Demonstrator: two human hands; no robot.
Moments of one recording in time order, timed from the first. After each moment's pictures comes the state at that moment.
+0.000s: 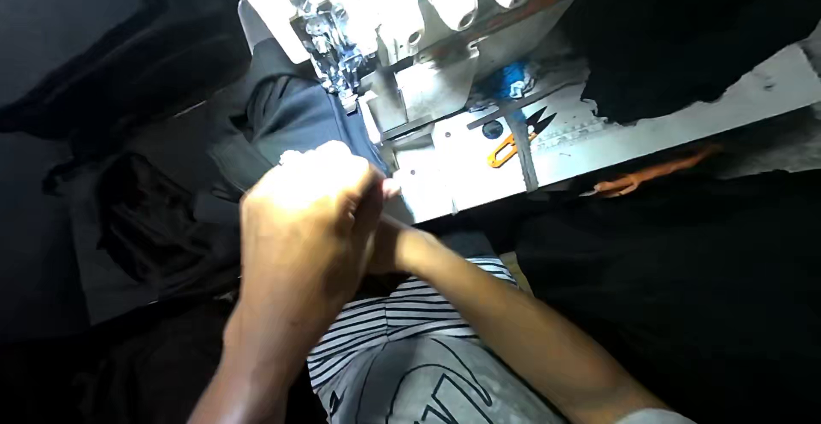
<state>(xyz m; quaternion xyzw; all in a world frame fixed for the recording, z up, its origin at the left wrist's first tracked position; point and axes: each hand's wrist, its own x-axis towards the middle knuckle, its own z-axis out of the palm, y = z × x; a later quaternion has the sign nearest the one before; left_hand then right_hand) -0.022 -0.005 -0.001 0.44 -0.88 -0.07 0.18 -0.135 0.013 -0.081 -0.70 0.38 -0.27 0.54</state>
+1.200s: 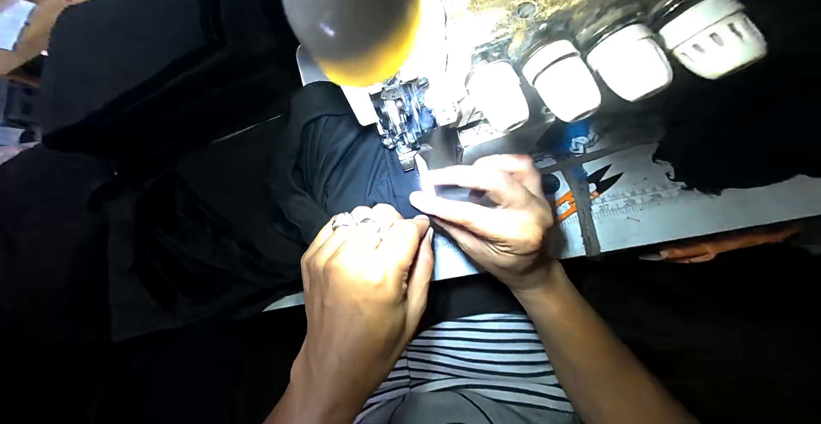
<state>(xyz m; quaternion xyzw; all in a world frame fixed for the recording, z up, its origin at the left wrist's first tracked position) -0.016 -0.015 -0.040 0.49 -0.84 -0.03 0.23 -0.194 -0.037 -0.131 -0.71 0.39 -0.58 0.05</state>
